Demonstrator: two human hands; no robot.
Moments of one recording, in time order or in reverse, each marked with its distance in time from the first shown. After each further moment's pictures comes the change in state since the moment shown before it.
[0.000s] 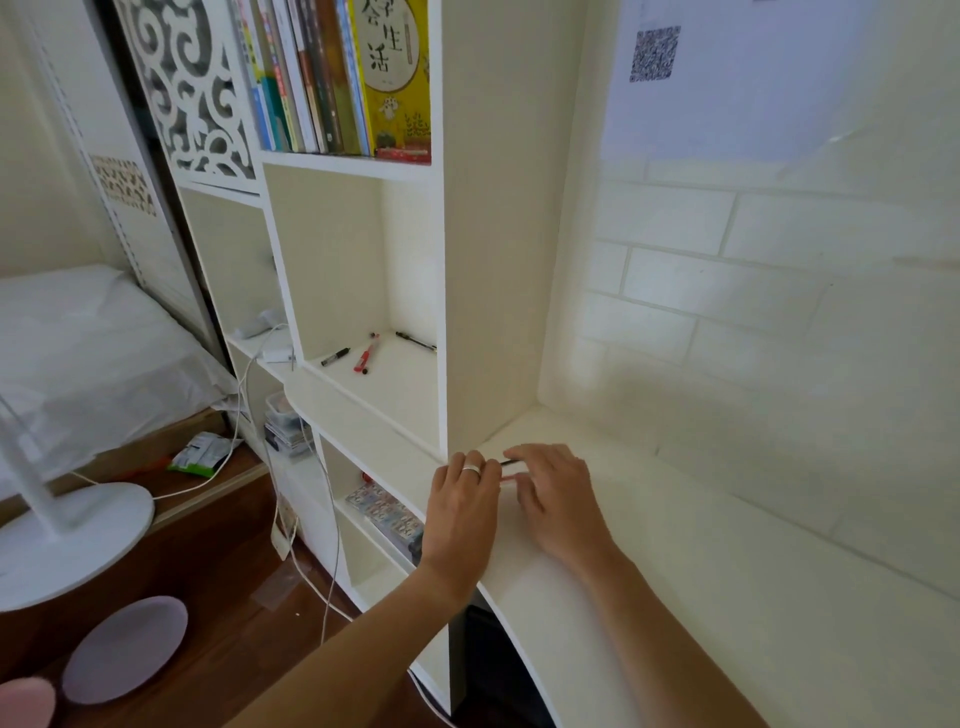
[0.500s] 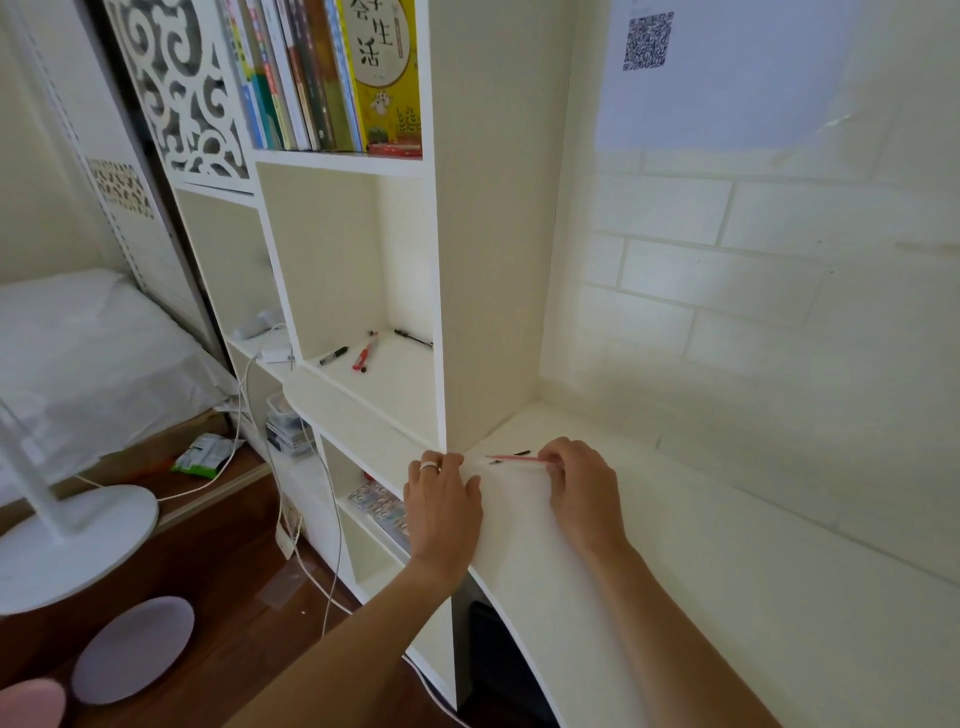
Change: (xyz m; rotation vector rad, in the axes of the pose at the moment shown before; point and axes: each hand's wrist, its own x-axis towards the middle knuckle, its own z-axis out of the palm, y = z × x) left_hand 0.002 -0.014 0.004 -0.196 0.014 -0.394; right_hand 0.001 0.018 -0.002 0.068 0.136 0.266
